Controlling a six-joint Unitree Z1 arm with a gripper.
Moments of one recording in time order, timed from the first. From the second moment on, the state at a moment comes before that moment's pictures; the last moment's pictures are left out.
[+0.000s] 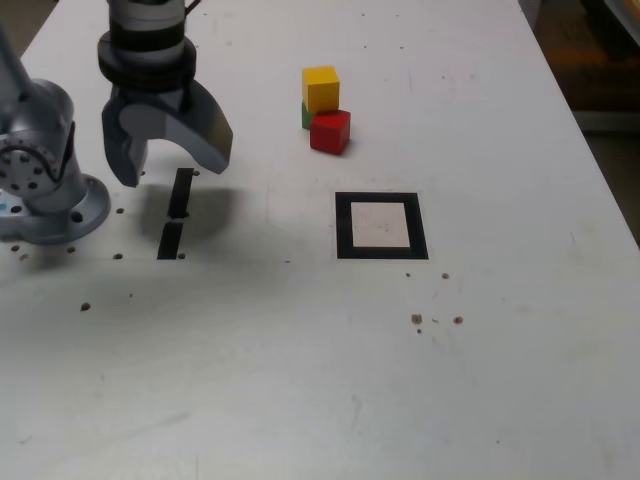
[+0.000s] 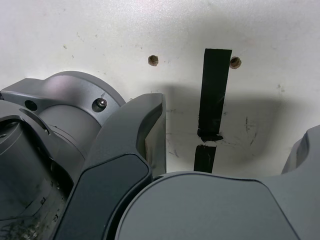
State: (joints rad) arm 0.12 1.45 -0.72 1.04 0.04 0.12
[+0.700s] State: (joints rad) arm 0.15 1.57 -1.09 1.39 0.16 0.20
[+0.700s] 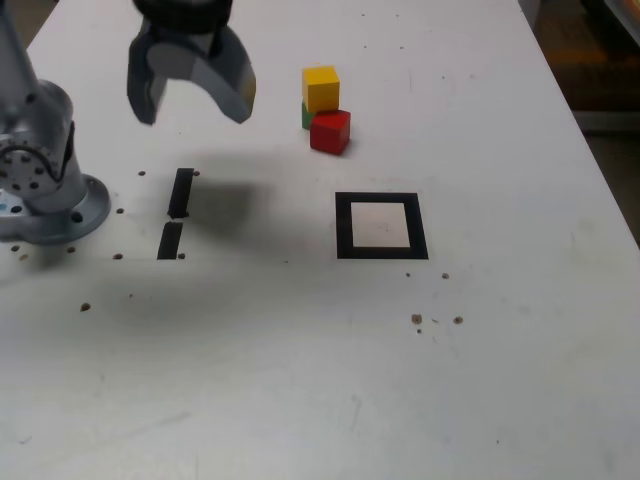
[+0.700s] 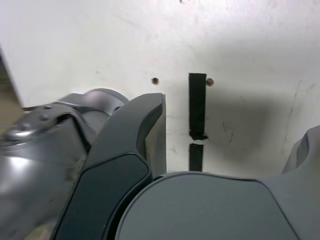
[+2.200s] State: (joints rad) arm 0.45 2.03 -1.58 1.35 0.13 0.43
